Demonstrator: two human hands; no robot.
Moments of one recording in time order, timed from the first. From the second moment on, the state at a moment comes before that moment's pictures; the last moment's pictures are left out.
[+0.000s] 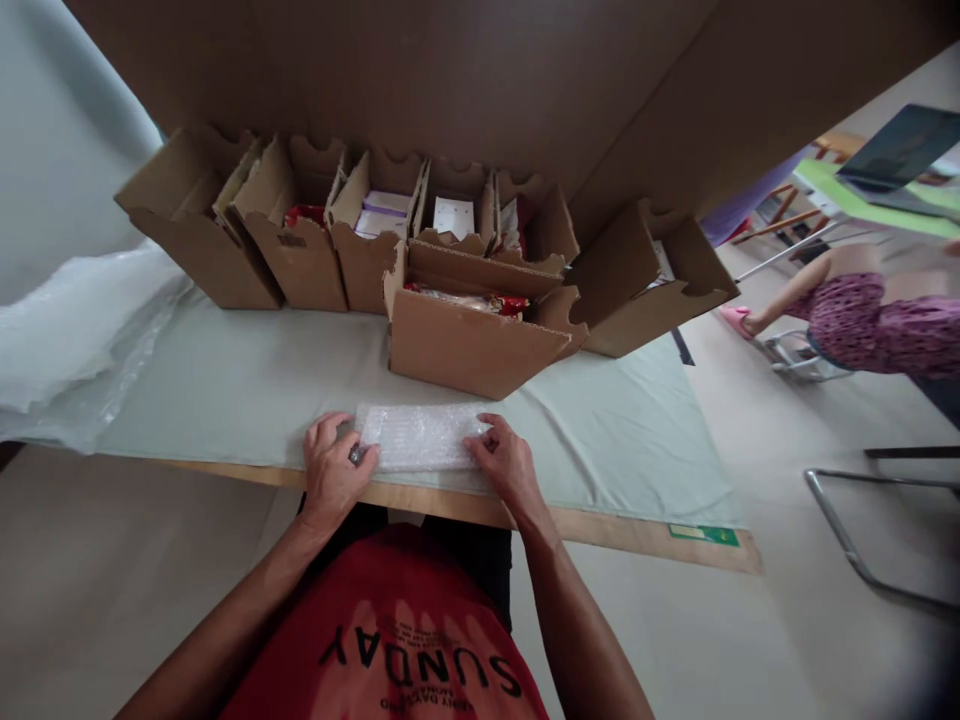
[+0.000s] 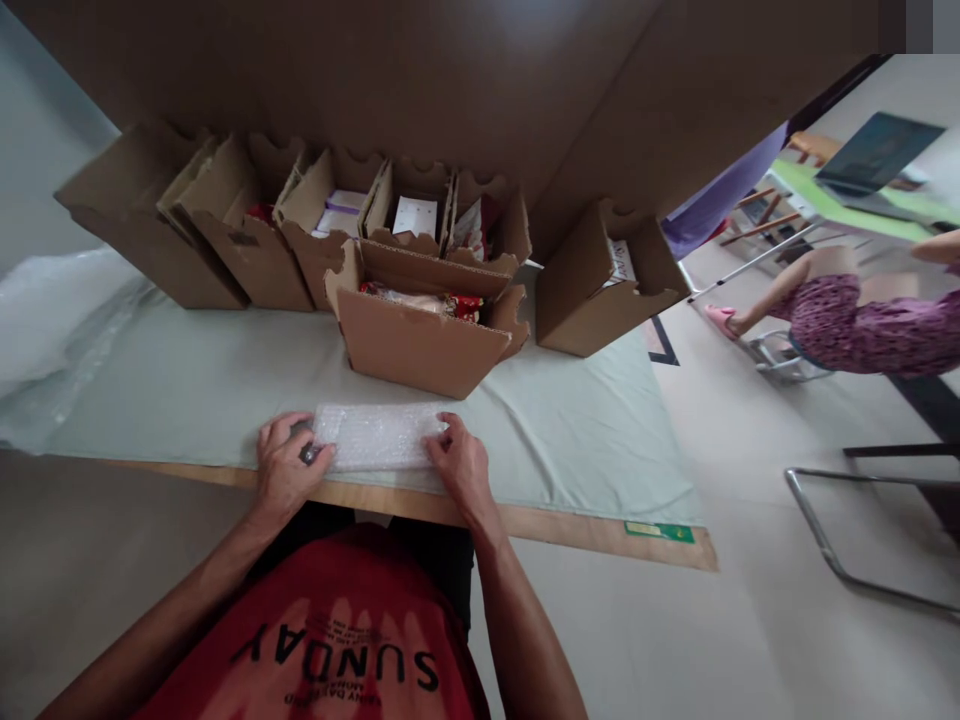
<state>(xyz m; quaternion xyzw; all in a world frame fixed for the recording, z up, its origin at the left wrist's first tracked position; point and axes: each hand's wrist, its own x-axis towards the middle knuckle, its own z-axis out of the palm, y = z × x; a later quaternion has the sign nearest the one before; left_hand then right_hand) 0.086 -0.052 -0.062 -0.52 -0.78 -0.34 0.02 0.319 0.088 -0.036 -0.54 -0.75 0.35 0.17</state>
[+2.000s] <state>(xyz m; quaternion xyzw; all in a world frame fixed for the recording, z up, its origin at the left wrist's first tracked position) 0.093 -0.035 -0.014 -0.20 -0.64 -0.51 -0.54 0.246 0.021 -0.003 -0.37 -0.91 0.20 -0.05</state>
